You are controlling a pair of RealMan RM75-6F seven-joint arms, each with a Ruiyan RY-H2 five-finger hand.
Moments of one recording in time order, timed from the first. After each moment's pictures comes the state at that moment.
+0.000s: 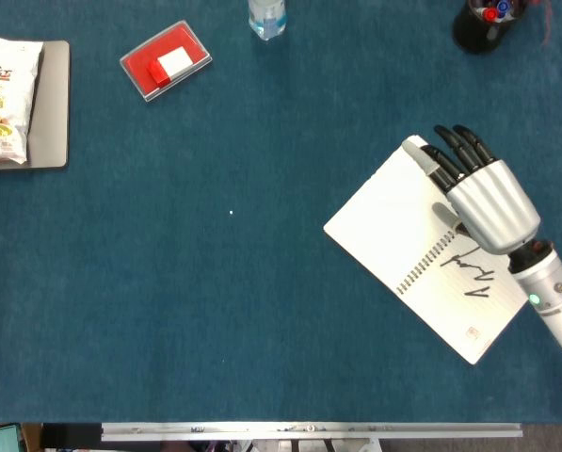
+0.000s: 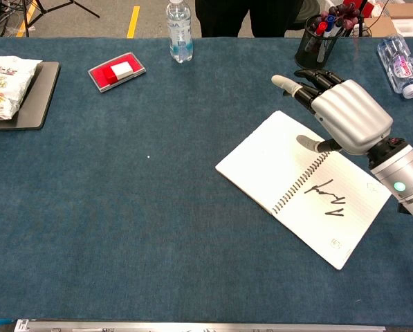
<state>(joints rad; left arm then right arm) -0.03 -1.05 -0.07 -1.59 1.53 1.60 -0.21 0.45 -1.70 0.02 -1.06 -1.74 1.41 -0.16</state>
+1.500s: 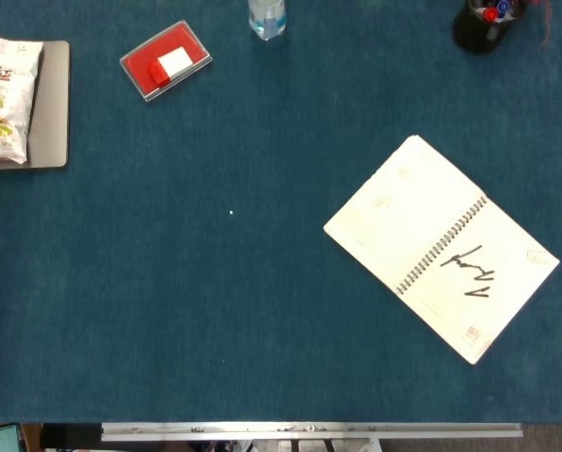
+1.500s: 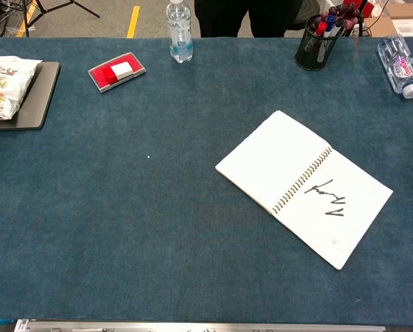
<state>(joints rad) -0.06 -1.09 -0.06 -1.57 1.55 1.57 -0.19 0.12 -1.17 -0.04 -1.62 -1.57 1.59 -0.20</state>
